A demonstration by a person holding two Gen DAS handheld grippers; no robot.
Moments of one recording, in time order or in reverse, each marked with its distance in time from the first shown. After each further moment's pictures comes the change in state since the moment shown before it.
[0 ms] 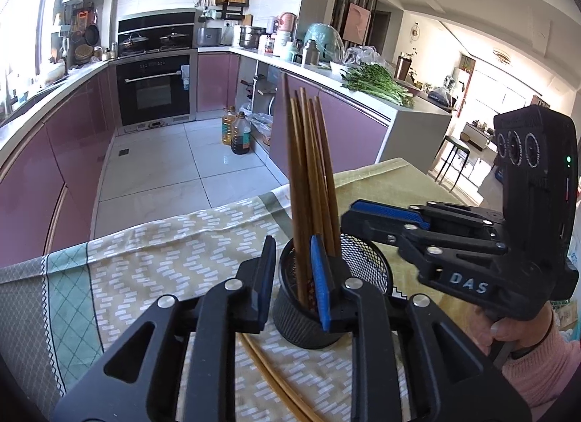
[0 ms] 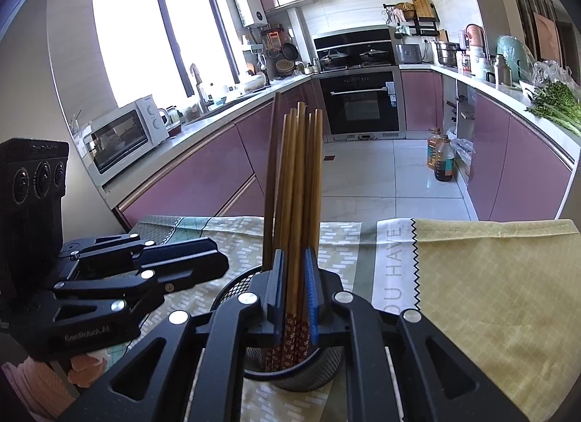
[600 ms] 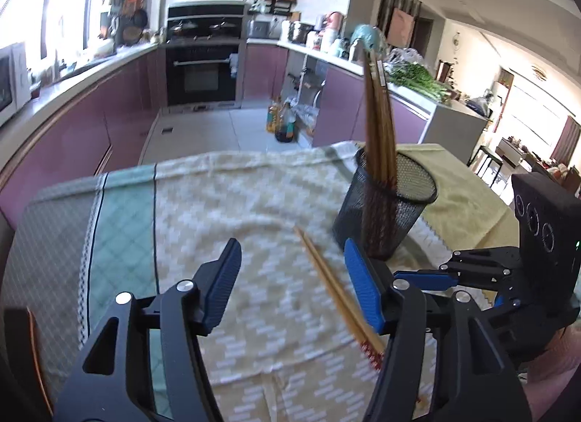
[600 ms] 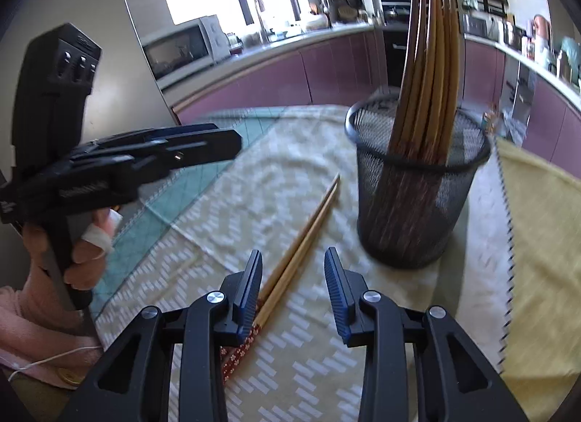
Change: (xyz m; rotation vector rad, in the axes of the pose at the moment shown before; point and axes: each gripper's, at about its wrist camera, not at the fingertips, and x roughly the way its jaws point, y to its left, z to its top) left arm -0.050 0.043 -0.090 -0.111 0.021 0.160; right arm 0.027 0.056 -0.096 -0.149 0.275 0.132
